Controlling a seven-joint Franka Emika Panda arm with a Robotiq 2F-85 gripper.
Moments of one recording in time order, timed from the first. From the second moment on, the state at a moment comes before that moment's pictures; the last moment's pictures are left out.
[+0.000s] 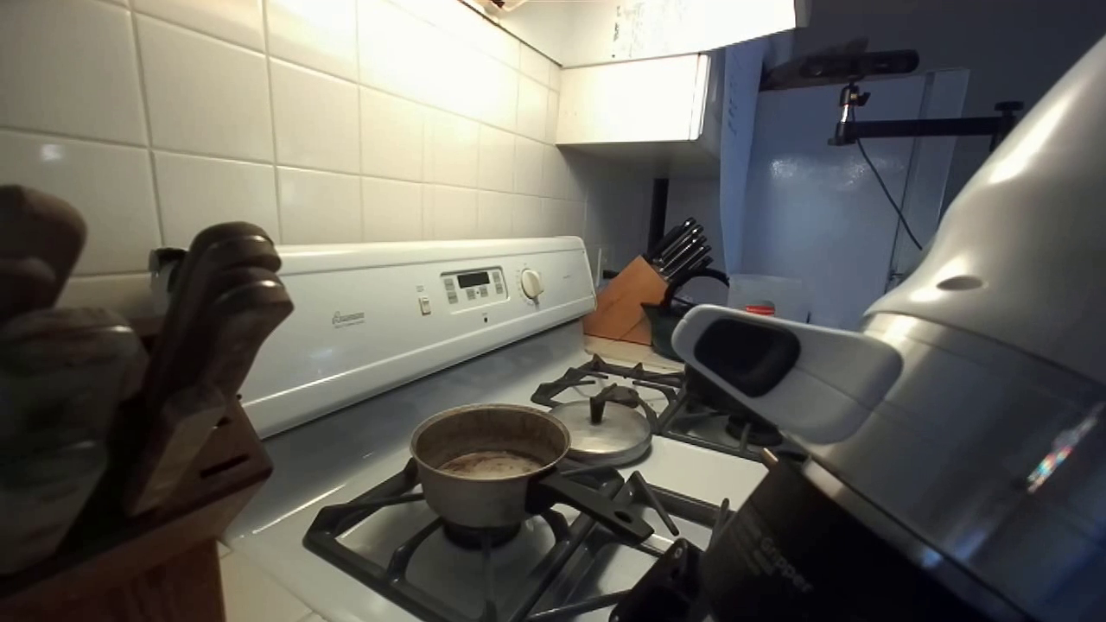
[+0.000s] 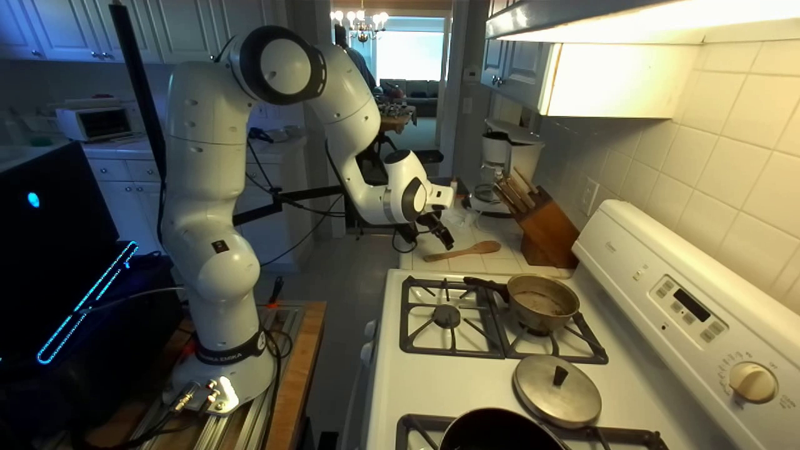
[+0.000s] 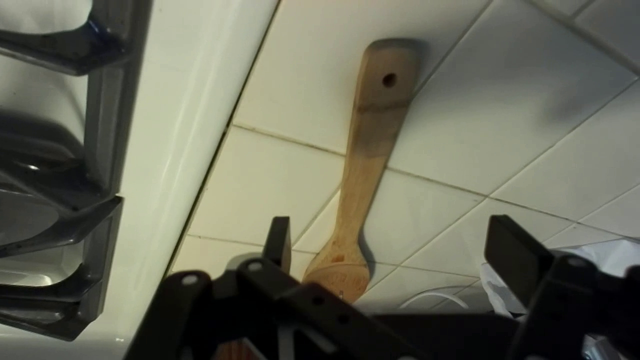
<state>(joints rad) 0.75 0.22 -0.17 -2.40 -0.59 3.20 0.79</state>
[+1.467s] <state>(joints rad) 1.16 0.46 -0.58 -2.33 -0.56 3.43 0.79</state>
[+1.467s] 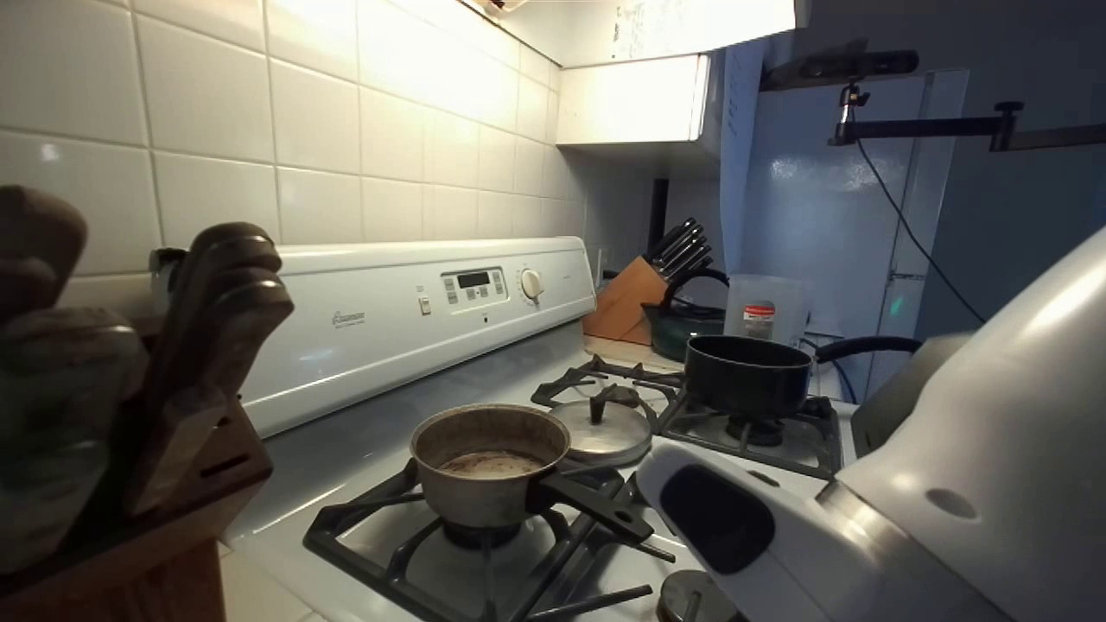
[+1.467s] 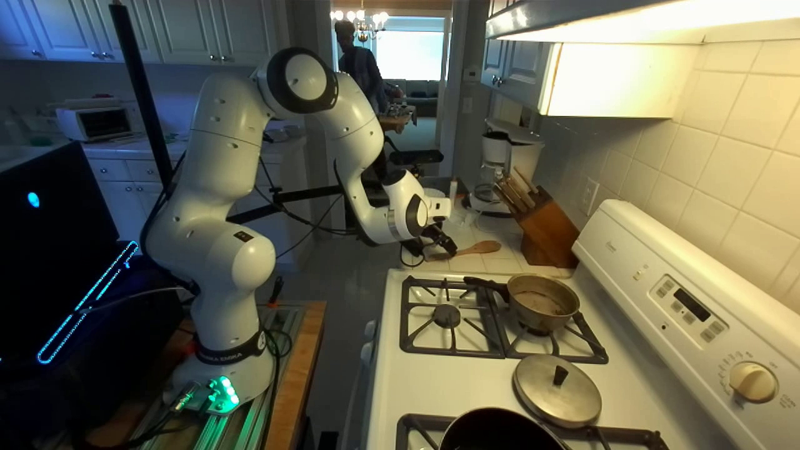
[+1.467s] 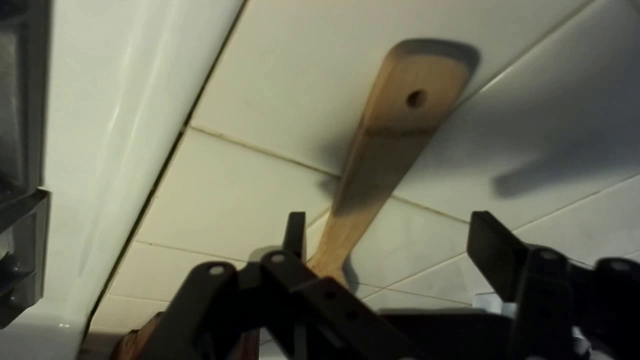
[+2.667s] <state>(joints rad) 1.22 0.52 -0.65 -2.32 -0.54 3.49 0.79</state>
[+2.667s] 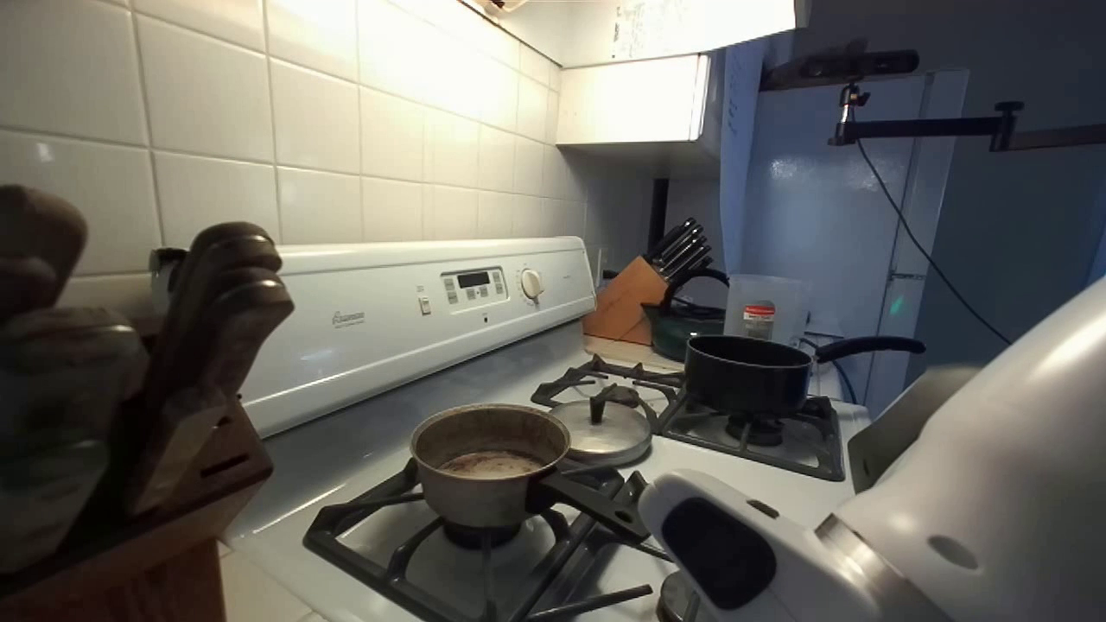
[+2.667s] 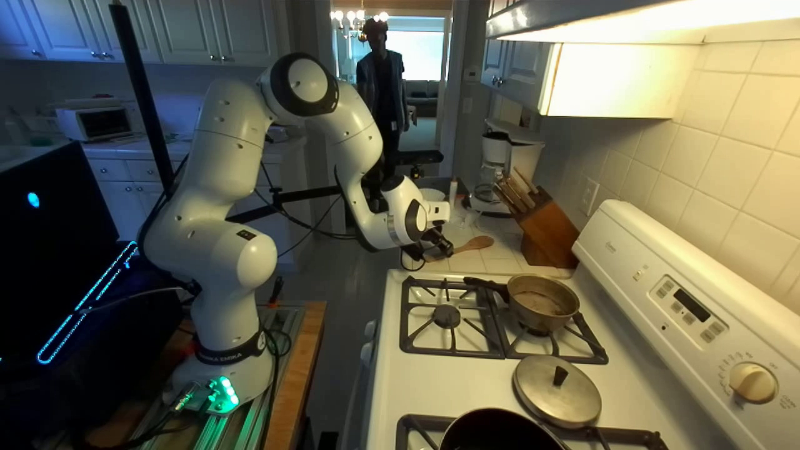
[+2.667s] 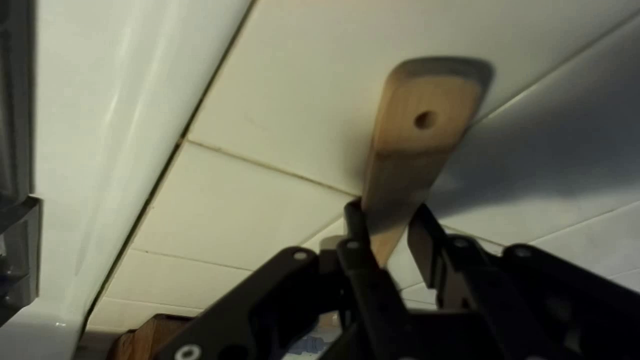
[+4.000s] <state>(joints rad) 1.26 0.08 -0.87 -2.43 -0.57 3.17 0.82</state>
